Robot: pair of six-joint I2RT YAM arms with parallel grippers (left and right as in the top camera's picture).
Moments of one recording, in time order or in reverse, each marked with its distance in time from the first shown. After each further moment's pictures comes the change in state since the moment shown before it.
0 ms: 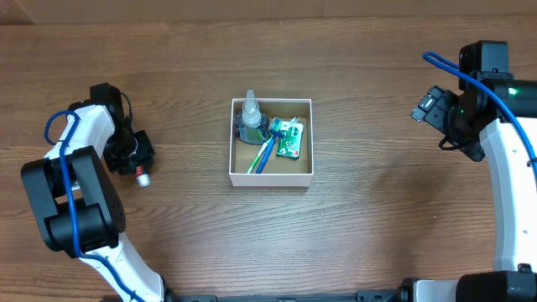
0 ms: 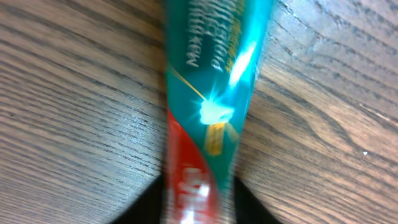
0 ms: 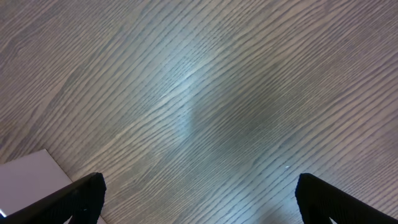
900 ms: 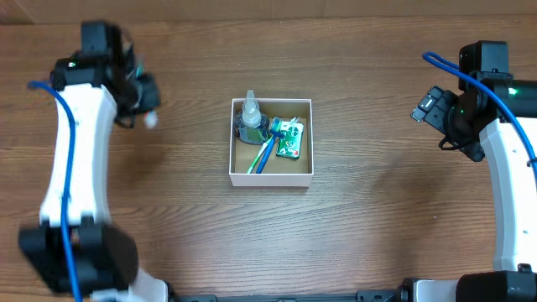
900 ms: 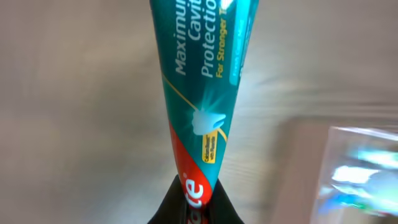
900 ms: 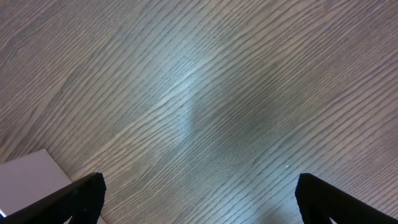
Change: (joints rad) left arm -0.239 -0.315 0.360 -0.122 0.064 0.050; right arm 0.000 0.000 0.000 -0.002 0.000 0.000
